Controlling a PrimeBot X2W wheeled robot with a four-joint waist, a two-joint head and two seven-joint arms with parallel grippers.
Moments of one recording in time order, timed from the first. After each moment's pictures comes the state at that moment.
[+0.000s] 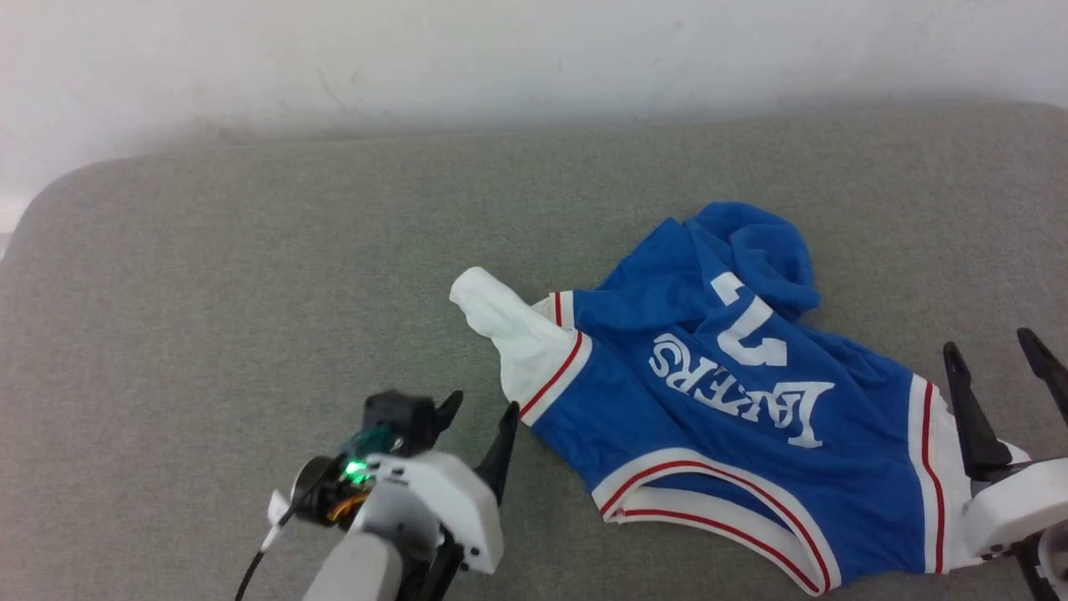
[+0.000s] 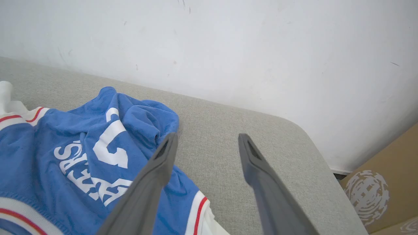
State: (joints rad) left arm -0.14 0.05 -0.27 0.21 -0.25 -0.06 0.09; right arm 0.04 -0.30 -0.12 -0.10 0.11 0.13 0.04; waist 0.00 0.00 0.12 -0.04
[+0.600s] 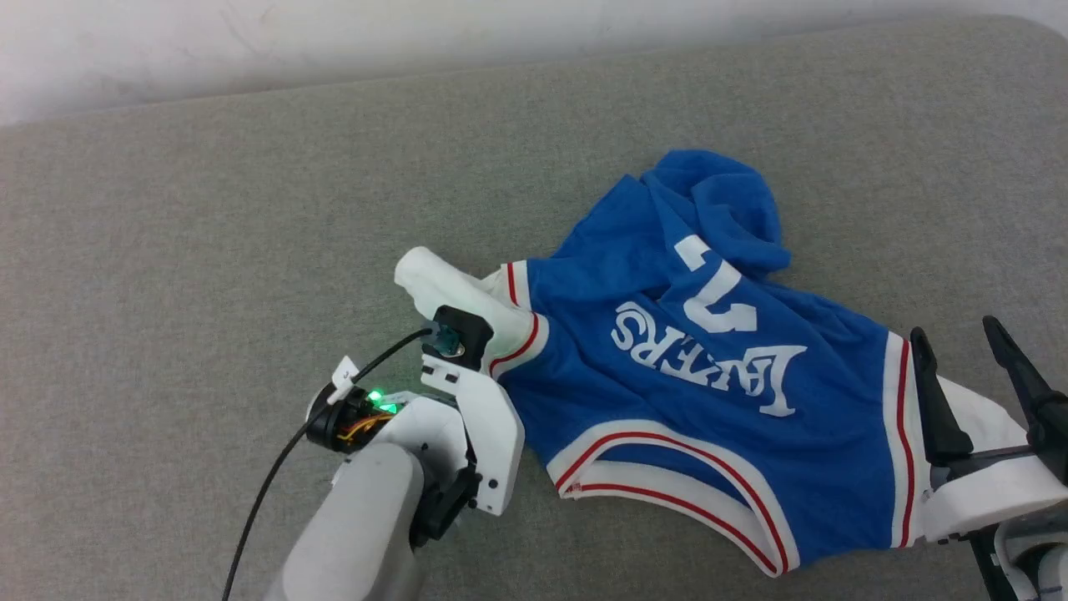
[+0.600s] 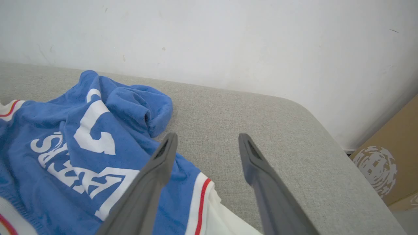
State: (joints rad) left arm -0.38 0.08 -0.37 0.32 -0.20 -0.02 0.59; right arm -0.01 -0.20 -0.10 0.01 0.07 0.13 -0.14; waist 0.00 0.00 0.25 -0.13
